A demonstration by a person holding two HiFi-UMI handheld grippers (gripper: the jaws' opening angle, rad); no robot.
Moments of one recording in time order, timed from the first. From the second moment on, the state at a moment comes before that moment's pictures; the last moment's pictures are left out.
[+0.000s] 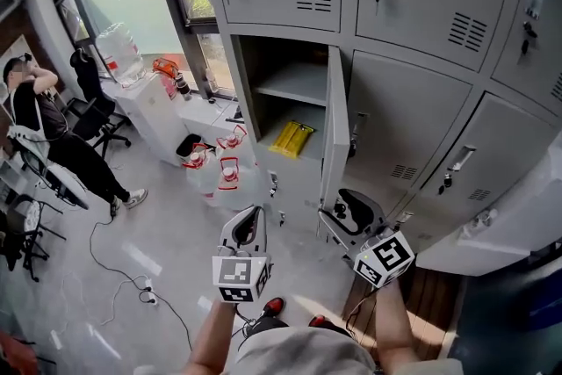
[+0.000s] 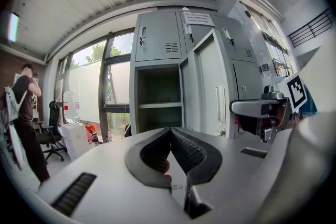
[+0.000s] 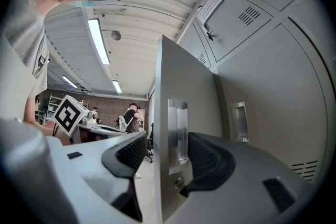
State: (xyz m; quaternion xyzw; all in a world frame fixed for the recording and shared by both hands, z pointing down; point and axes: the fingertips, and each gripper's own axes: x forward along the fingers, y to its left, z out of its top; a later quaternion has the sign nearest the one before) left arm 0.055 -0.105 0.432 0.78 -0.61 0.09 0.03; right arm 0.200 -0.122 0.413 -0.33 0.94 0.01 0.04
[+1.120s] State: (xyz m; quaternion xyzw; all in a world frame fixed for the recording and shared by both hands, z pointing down) left arm 0.006 -0.081 0.415 0.72 -0.68 0.08 0.02; right arm 0.148 -0.127 0.414 -0.30 0.95 0.03 0.01
